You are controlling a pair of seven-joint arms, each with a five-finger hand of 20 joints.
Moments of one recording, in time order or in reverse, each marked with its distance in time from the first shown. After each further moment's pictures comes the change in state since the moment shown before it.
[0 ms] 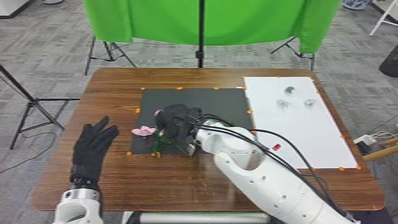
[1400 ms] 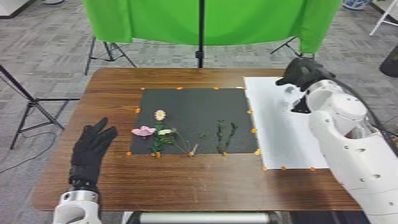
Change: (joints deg) left arm 0.8 -0.2 -0.4 -0.3 1.0 0.0 0.1; right arm -5.0 14.6 32.8 -1.0 5.3 -4.8 23.6
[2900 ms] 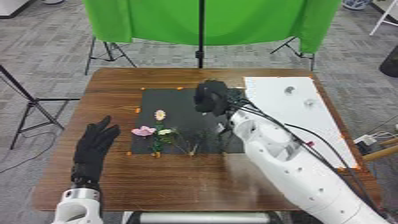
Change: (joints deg) left arm -1.1 -0.2 0.1 0.3 0.5 -1.5 -1.0; right arm 3.8 -5.1 -27.3 -4.5 3.8 12.9 -15.3
